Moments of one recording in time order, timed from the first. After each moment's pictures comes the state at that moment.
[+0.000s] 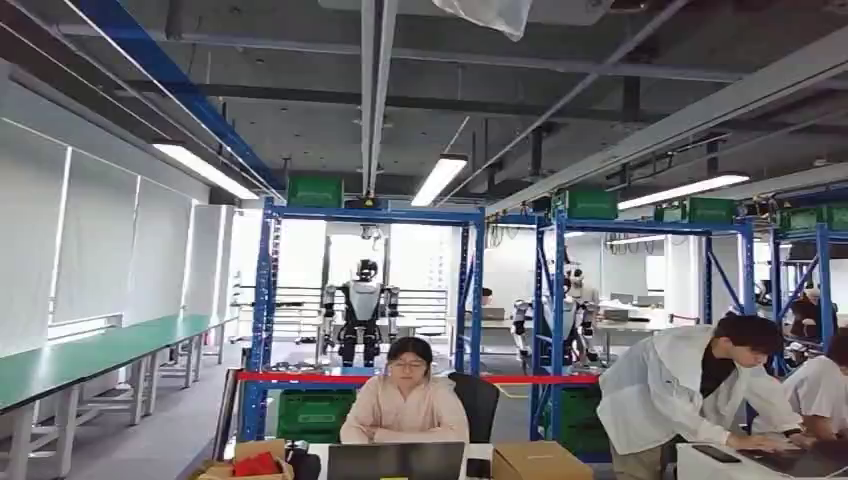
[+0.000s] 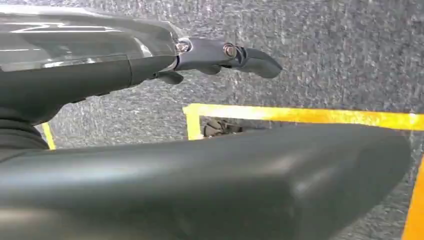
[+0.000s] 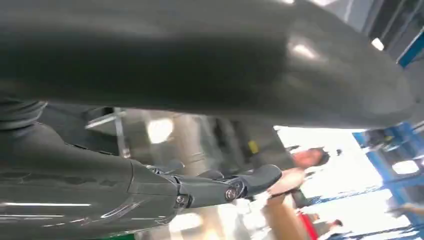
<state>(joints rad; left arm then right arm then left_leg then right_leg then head) -0.06 -0.07 1.37 -0.25 -1.15 -0.04 -0.33 0.16 0.20 -0.31 -1.41 -0.13 0.64 -0.66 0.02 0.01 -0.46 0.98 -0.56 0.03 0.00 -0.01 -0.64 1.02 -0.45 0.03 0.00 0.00</state>
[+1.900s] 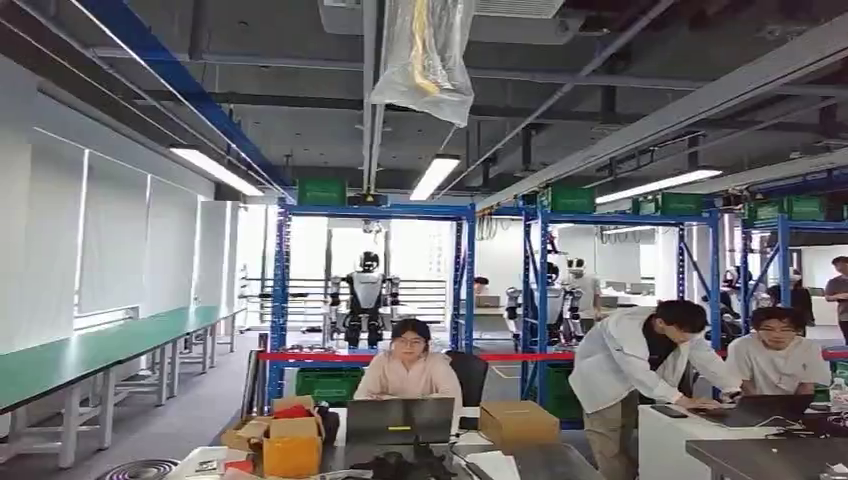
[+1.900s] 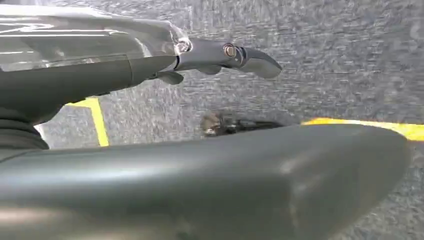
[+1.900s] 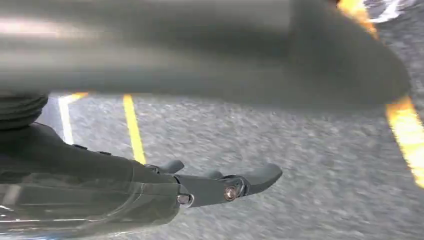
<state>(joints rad) -0.08 -0.07 1.40 -0.25 -1.17 -0.04 -0.30 -0.03 0.10 -0.76 -0.24 0.71 -0.10 -0.06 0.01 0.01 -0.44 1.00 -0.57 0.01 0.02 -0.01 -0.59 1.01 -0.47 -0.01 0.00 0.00</state>
